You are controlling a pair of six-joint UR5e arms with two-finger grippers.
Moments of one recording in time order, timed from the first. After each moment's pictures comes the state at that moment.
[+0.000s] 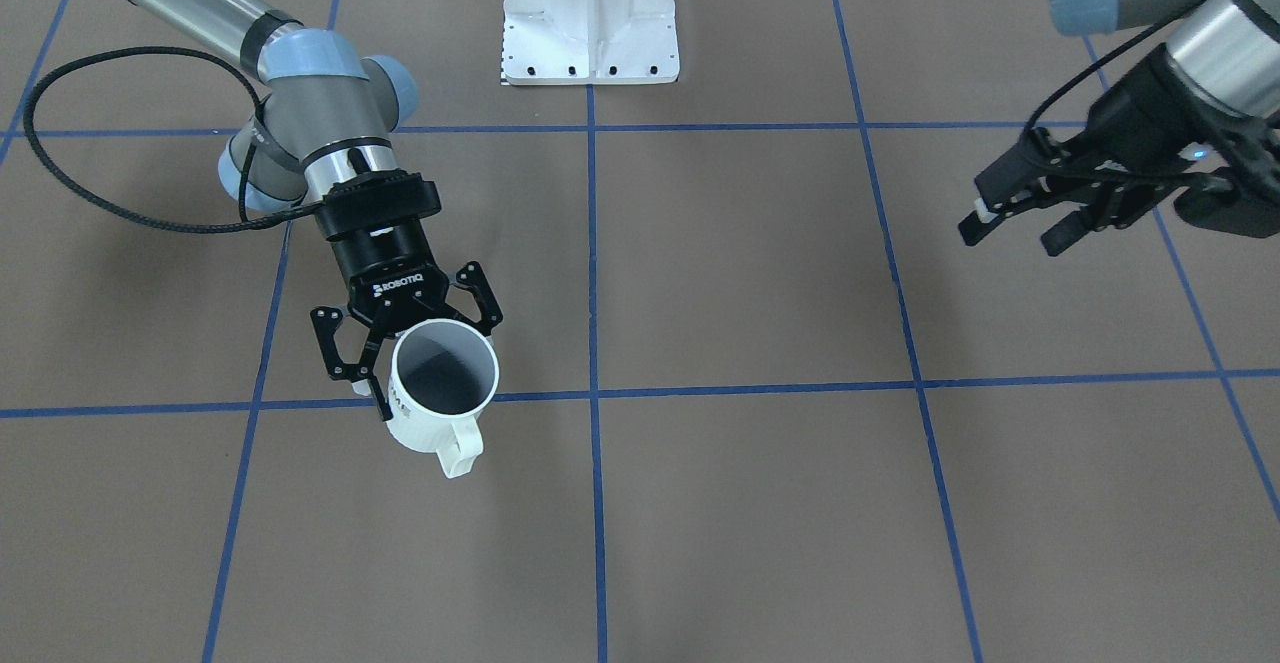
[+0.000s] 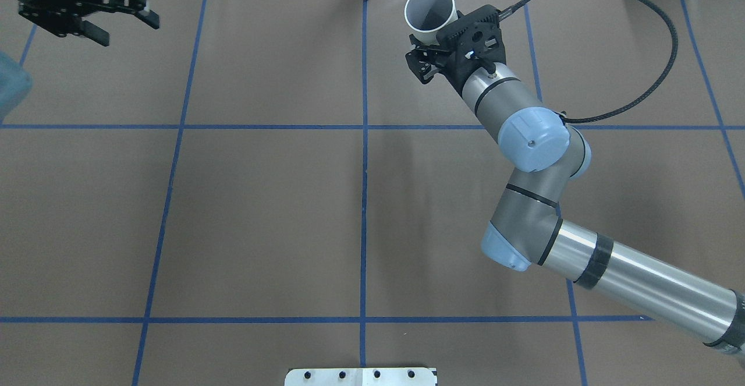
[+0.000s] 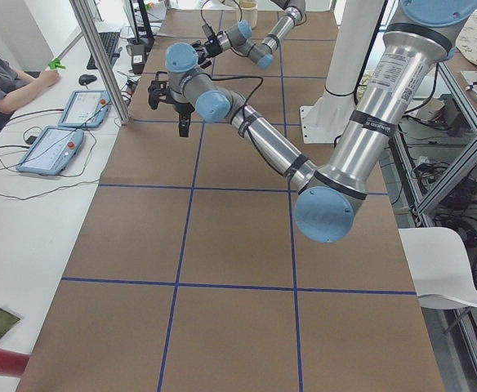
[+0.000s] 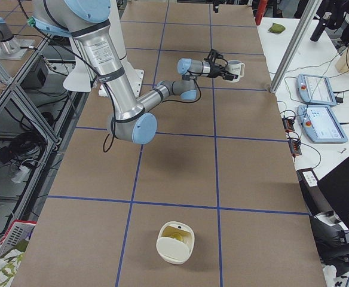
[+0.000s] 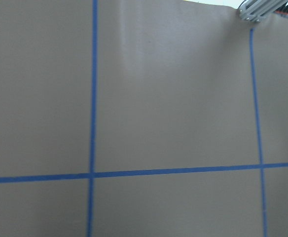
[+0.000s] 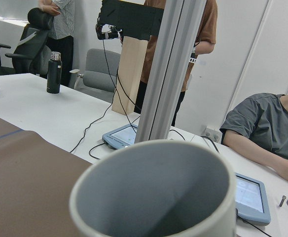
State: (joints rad) left arm -1.12 -2.07 -1.86 -1.69 -2.37 -1.08; right arm 0.60 -0.99 1.47 -0.55 1.06 0.52
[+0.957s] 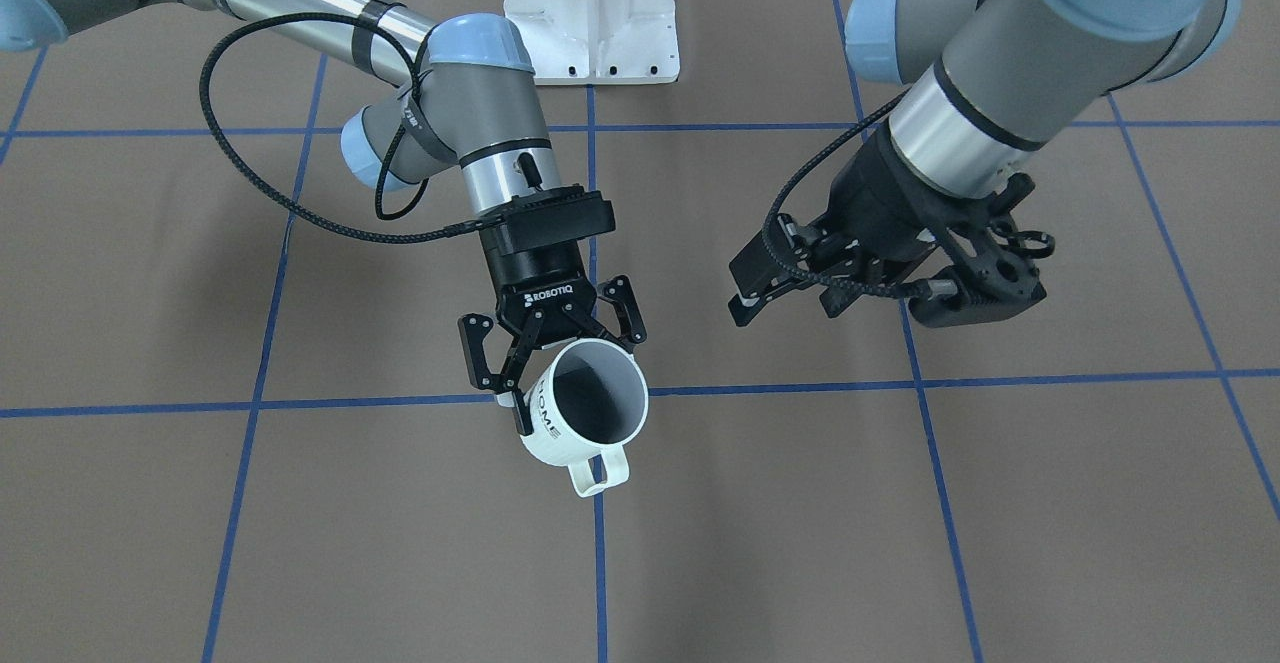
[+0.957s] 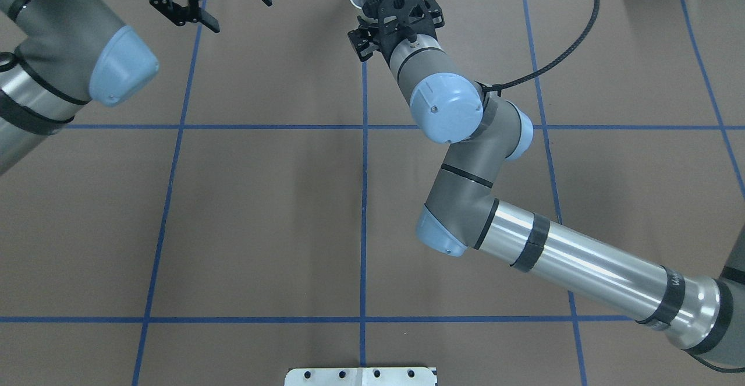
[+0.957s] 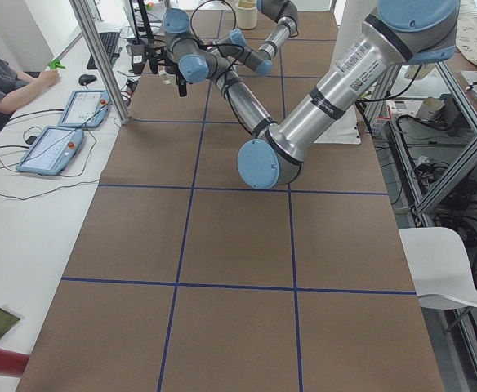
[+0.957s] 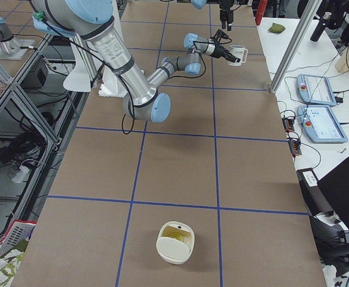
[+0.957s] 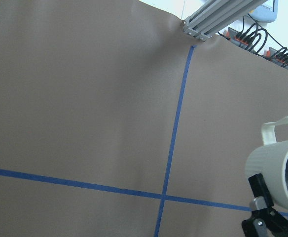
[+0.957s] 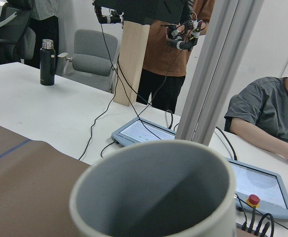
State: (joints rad) left arm -1.01 -2.40 -1.53 -1.83 -2.30 -1.34; right arm 0.57 -0.74 1.34 -0.78 1.05 0.62
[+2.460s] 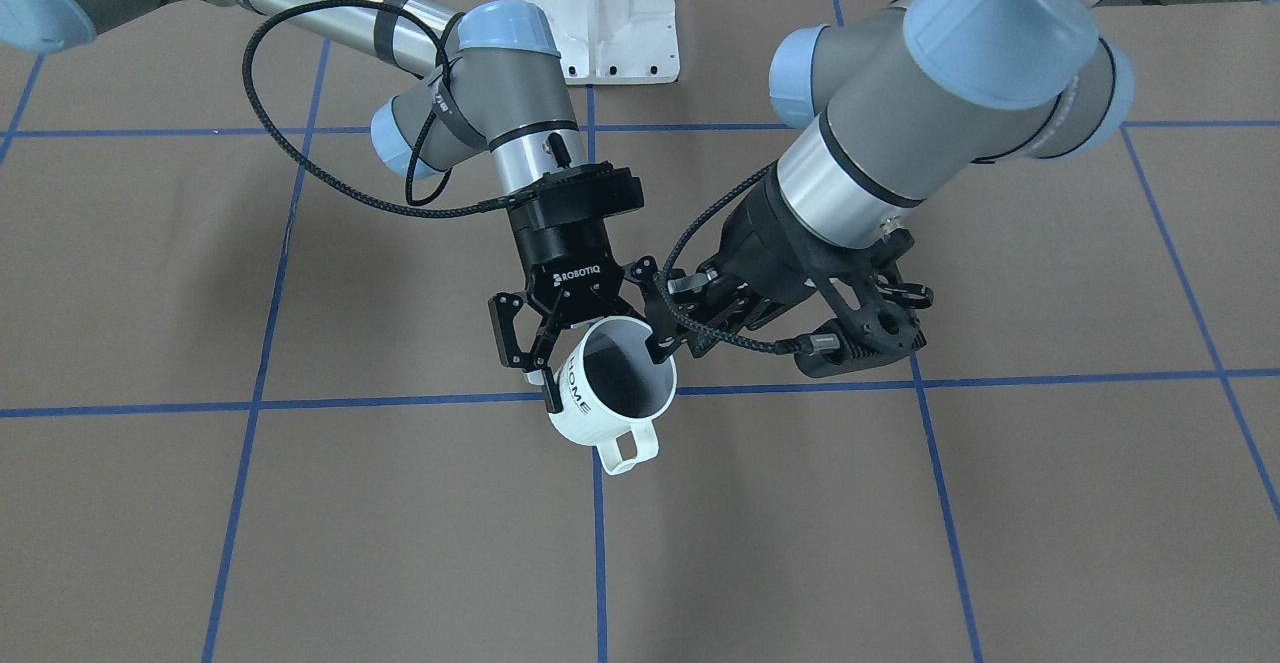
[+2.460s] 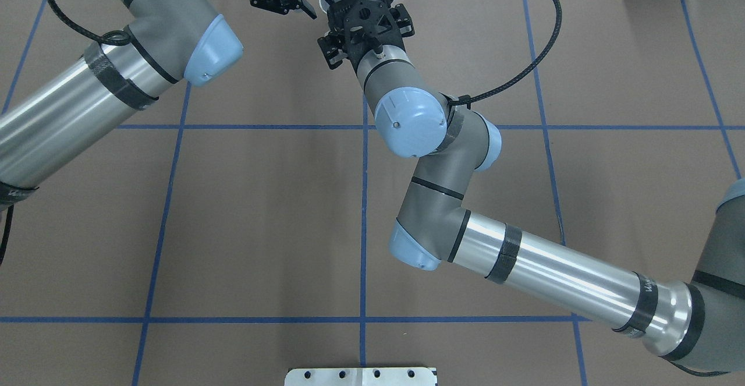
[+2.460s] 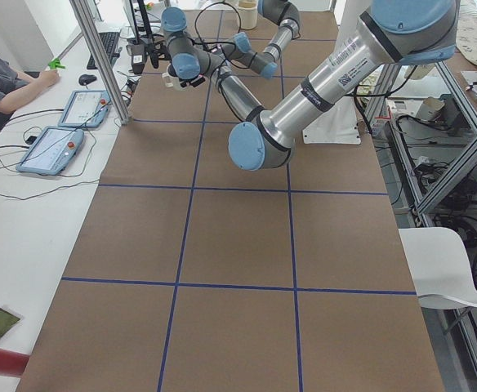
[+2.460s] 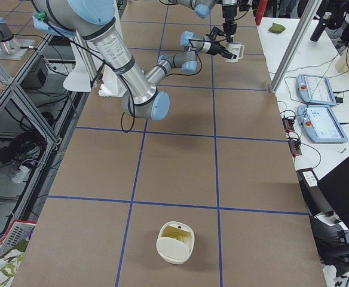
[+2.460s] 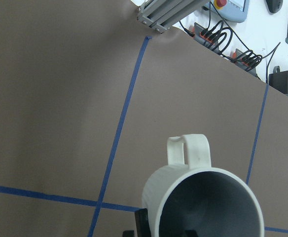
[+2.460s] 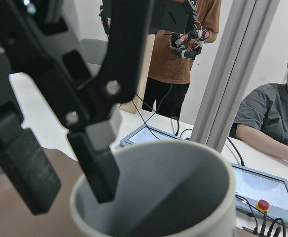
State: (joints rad) left arm -0.96 -2.49 -1.41 -1.97 -2.30 -1.48; right arm 0.54 -0.73 1.36 -0.77 1.00 0.62
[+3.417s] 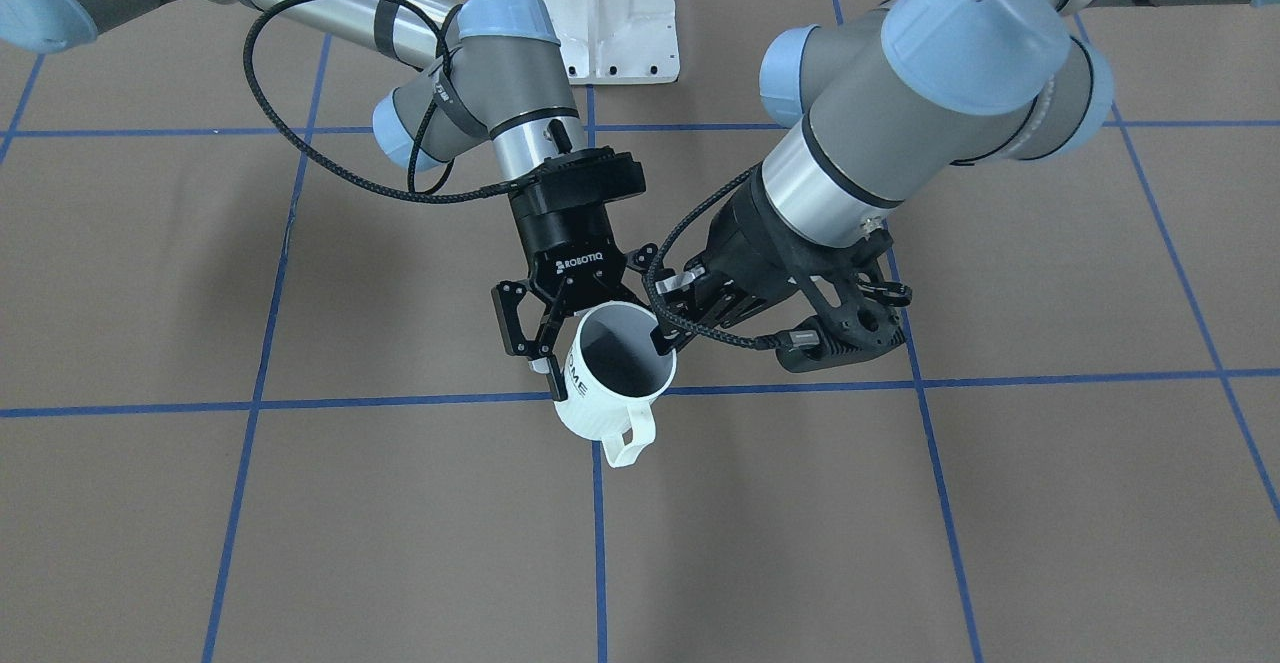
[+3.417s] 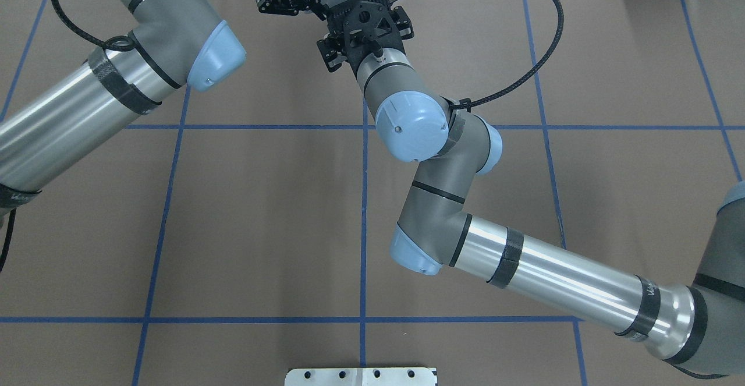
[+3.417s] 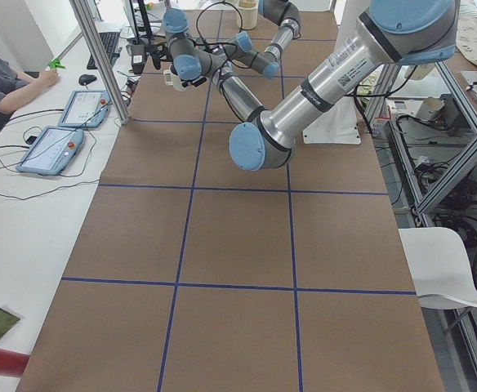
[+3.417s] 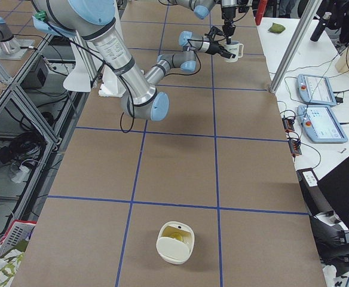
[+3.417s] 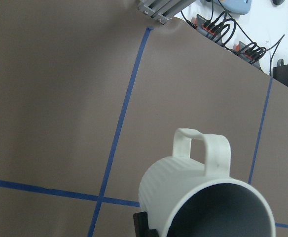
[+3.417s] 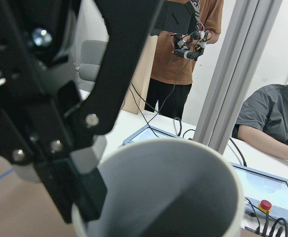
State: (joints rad) left arm -0.95 -2.49 -1.41 -1.96 -2.30 -1.48; right arm 0.53 -0.74 1.38 -0.77 0.99 0.62
